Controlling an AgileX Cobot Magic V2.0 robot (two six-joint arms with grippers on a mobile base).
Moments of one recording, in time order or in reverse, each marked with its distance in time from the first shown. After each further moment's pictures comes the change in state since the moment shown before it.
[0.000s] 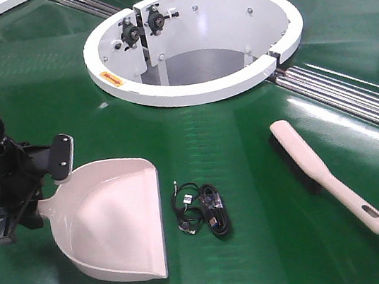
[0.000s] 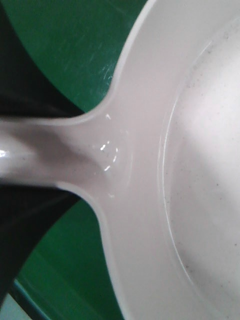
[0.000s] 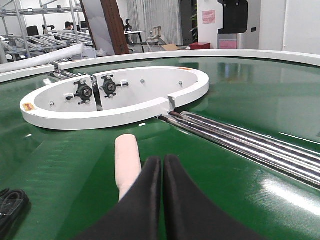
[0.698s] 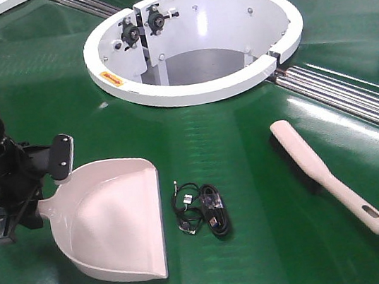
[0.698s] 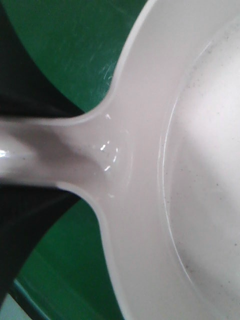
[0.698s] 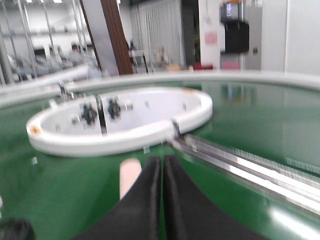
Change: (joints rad) left arm 0.000 0.000 0.000 0.000 0.000 0.000; right arm 0.000 0.000 0.000 0.000 -0.132 0.003
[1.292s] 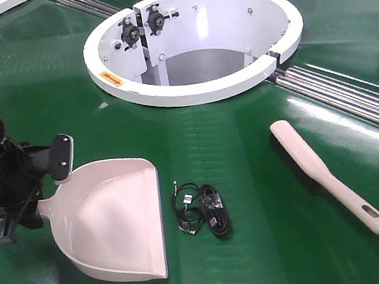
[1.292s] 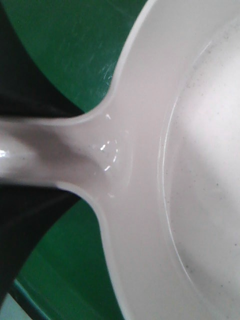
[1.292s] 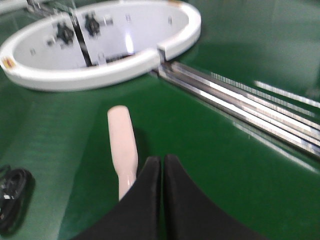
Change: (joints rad) left arm 0.000 0.000 0.000 0.000 0.000 0.000; right arm 0.000 0.470 -0.466 0.012 0.494 0.012
